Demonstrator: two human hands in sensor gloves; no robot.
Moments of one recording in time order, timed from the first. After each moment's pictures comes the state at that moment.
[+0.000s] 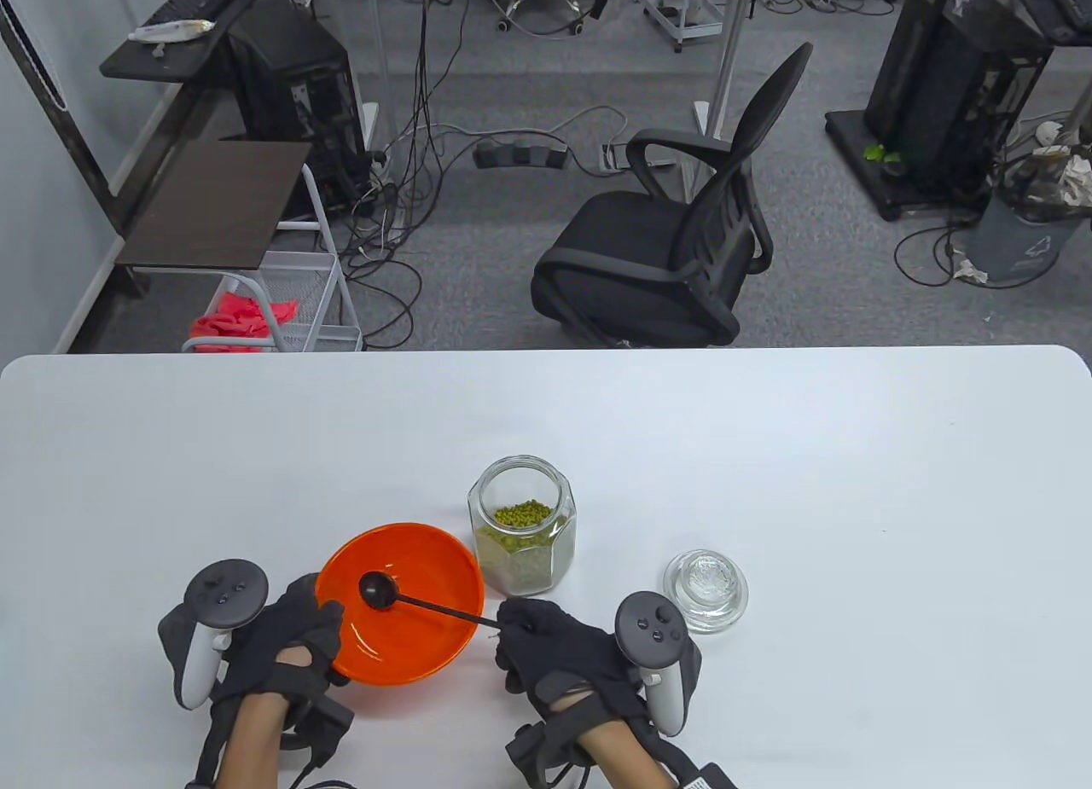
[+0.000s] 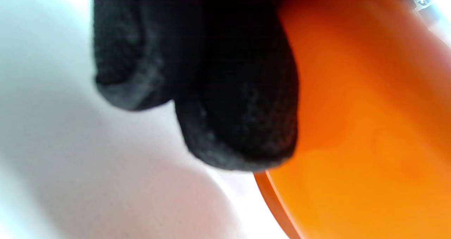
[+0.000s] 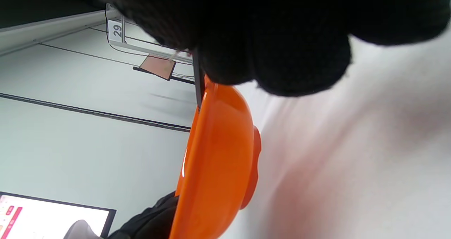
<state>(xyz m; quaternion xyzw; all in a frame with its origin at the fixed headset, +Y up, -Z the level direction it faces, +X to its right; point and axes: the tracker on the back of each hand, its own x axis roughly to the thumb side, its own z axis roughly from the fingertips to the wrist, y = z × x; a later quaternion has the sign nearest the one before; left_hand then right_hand) -0.318 -0.725 -0.306 -0.12 0.10 0.42 0.90 0.032 -0.750 -0.280 0.01 0.08 0.76 0.65</state>
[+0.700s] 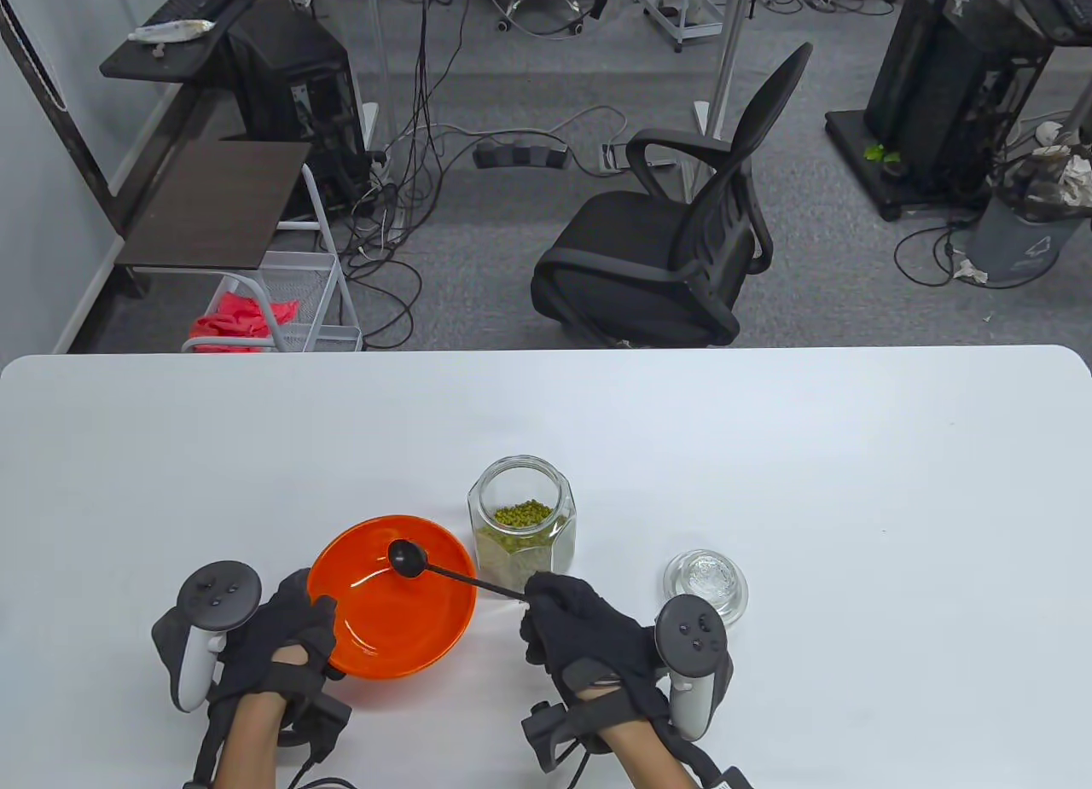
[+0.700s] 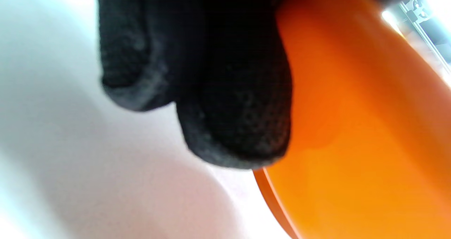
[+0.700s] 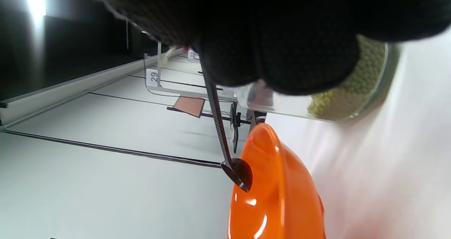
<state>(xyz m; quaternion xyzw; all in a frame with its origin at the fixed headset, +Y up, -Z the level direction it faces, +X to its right) -0.323 -0.725 -0.306 -0.10 0.12 0.42 0.90 0.059 -0.720 -0.276 0.01 -0.03 0.73 0.68</state>
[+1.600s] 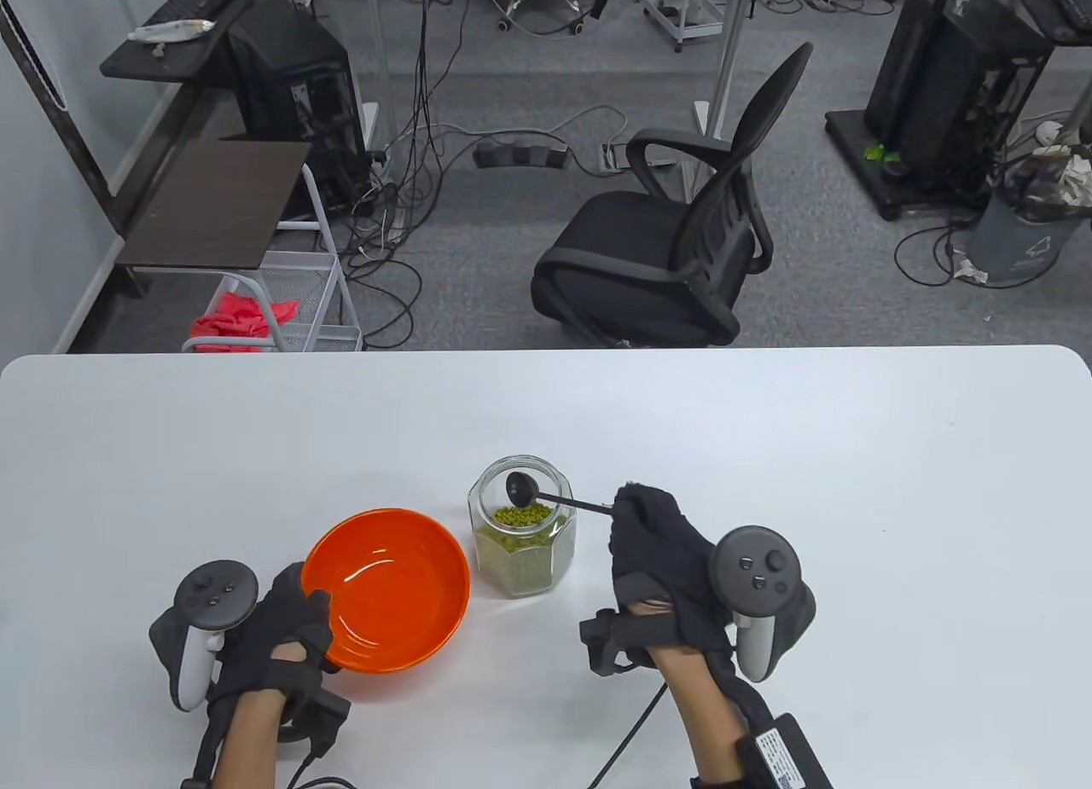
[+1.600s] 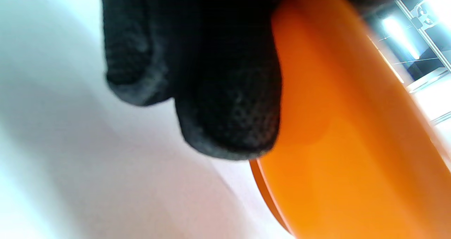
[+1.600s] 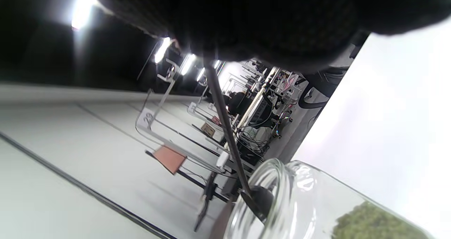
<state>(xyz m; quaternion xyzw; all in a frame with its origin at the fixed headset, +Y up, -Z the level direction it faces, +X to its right) -0.327 -0.726 -0.308 -0.09 0.13 0.41 0.90 0.104 -0.627 -0.306 -0.06 -0.16 0.84 0.52</state>
